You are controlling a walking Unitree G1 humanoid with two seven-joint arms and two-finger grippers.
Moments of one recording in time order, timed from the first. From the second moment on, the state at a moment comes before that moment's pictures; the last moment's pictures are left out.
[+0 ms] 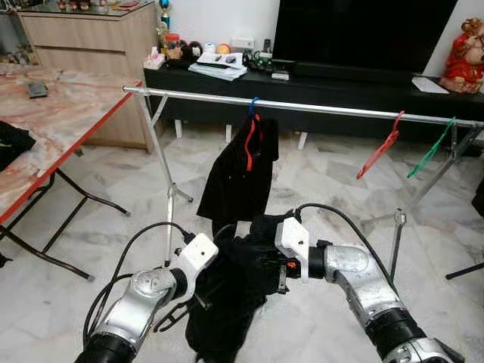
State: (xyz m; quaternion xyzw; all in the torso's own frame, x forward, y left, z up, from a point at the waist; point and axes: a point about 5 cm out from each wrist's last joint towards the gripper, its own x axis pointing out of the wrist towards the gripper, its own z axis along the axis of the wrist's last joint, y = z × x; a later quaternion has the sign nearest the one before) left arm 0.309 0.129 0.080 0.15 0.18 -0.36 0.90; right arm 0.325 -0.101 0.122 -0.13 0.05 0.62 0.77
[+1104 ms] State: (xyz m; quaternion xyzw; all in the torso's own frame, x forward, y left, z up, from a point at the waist) left arm 0.308 0.123 0.081 0.14 0.18 -0.37 0.90; right arm 0.323 -0.118 0.120 -0.20 0.09 0.62 0.75
